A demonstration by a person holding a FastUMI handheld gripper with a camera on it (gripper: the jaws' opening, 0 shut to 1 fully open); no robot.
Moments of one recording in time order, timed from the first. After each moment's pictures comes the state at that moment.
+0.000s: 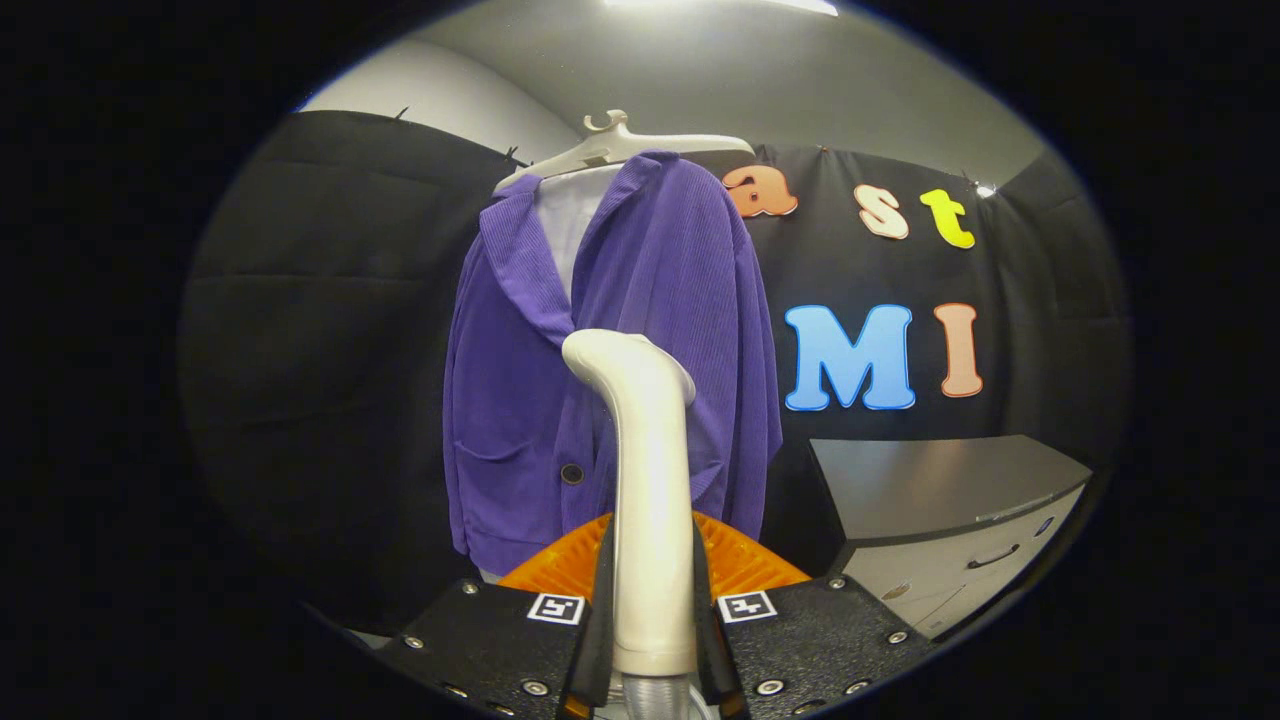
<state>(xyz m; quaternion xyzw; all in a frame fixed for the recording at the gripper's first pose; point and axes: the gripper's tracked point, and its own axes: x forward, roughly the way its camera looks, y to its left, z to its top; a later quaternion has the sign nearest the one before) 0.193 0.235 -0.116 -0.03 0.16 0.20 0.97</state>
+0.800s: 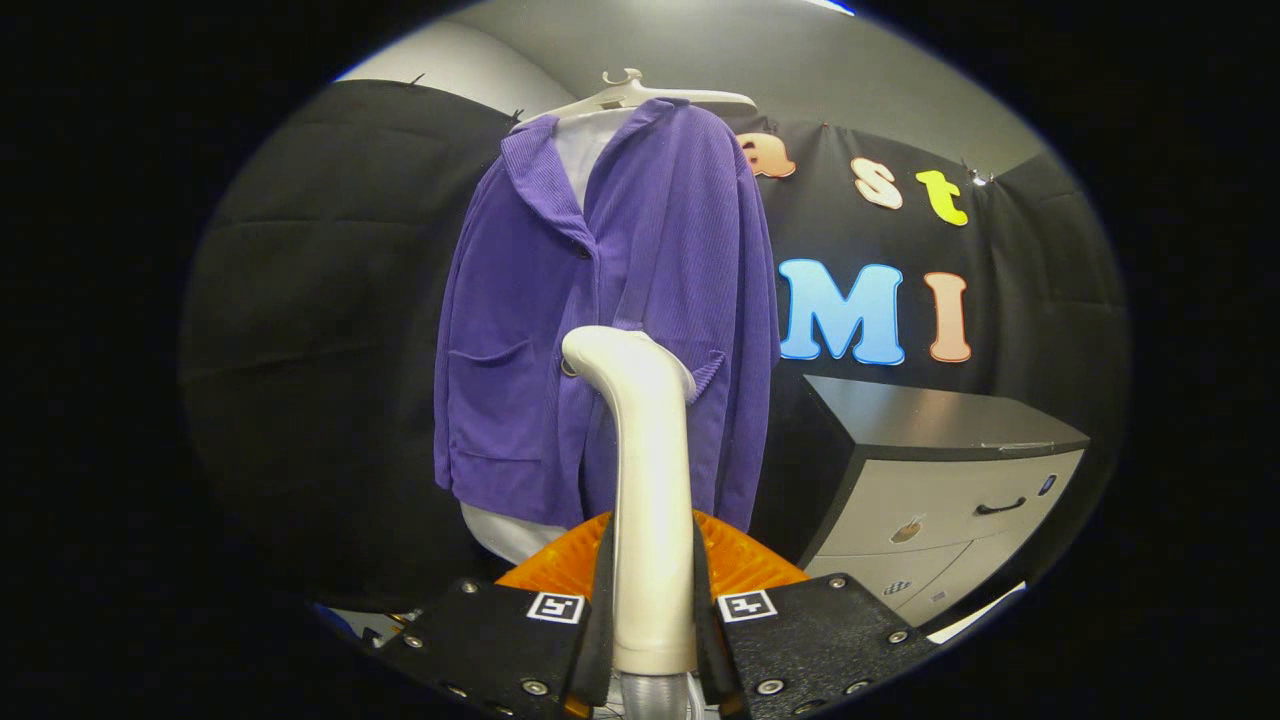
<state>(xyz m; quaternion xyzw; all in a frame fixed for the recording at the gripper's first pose) 0.153 0.228 -0.188 -0.05 0.19 0.19 0.96</state>
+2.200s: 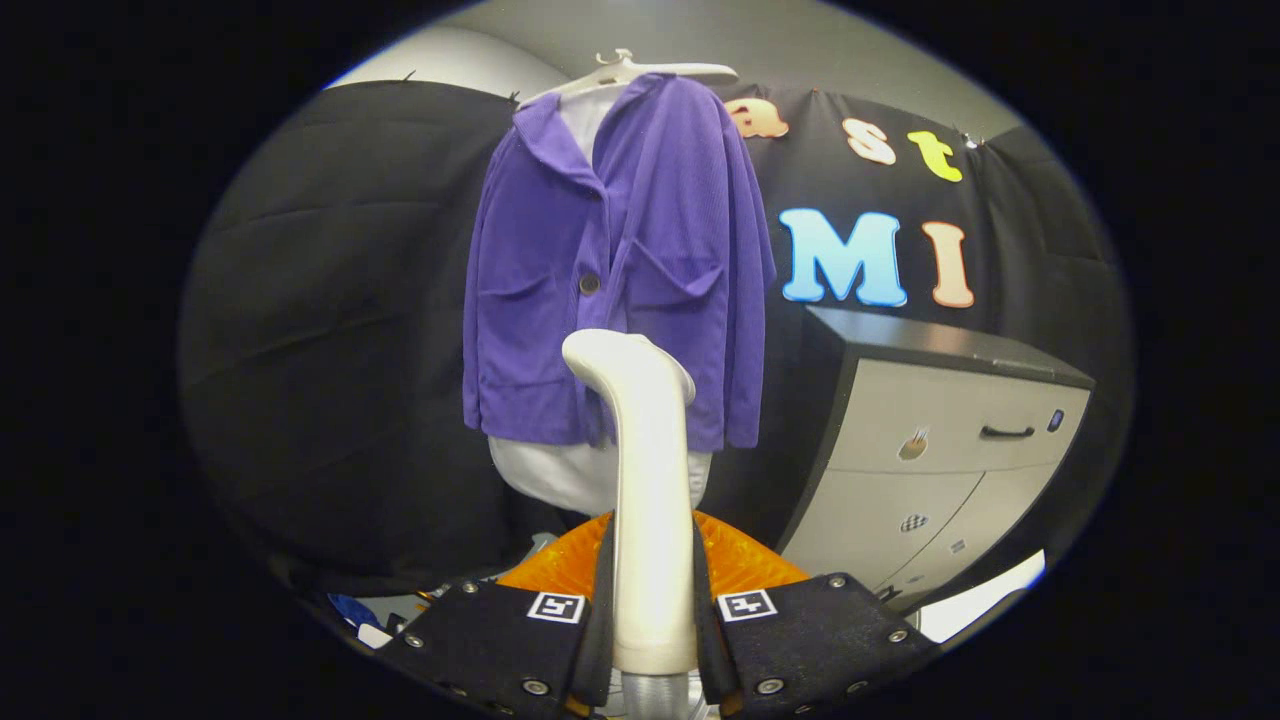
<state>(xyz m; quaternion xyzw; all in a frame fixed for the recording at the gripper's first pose) 0.101 0.202 -0.207 -0.03 0.22 0.20 0.95</state>
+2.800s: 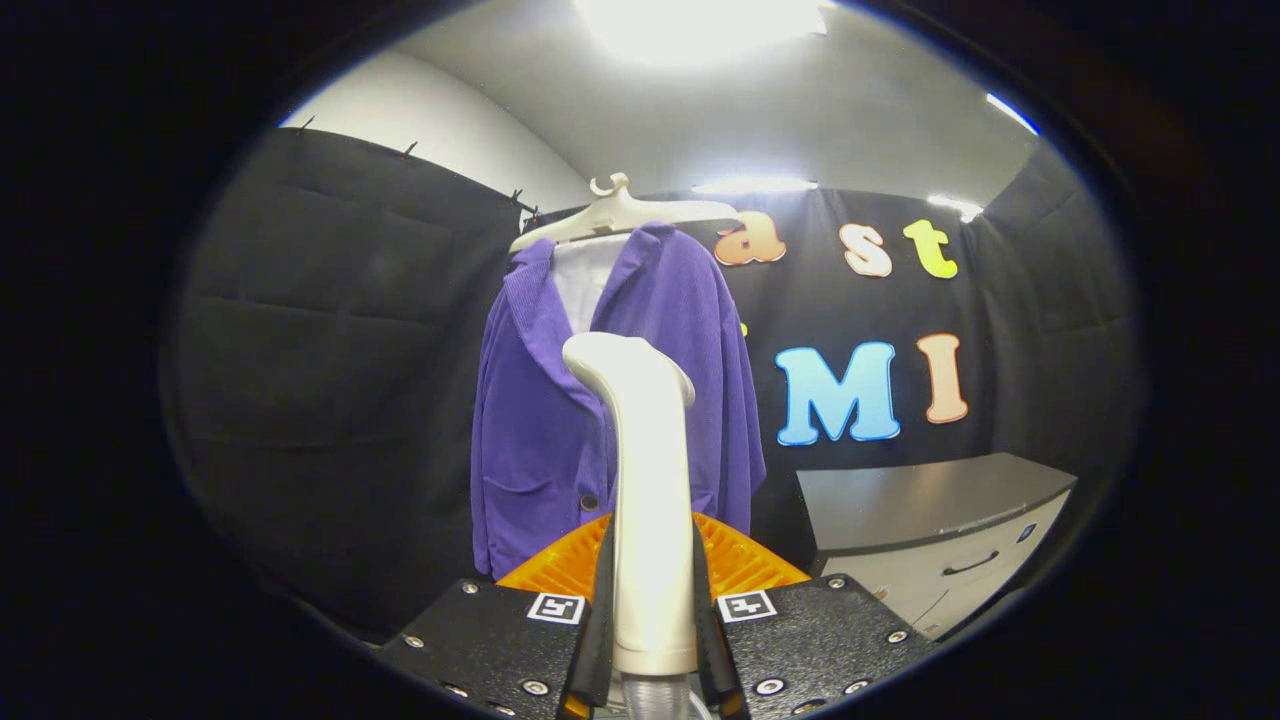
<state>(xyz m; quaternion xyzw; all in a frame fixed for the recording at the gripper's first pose) 0.170 0.226 -0.037 0.01 0.06 0.21 0.98</state>
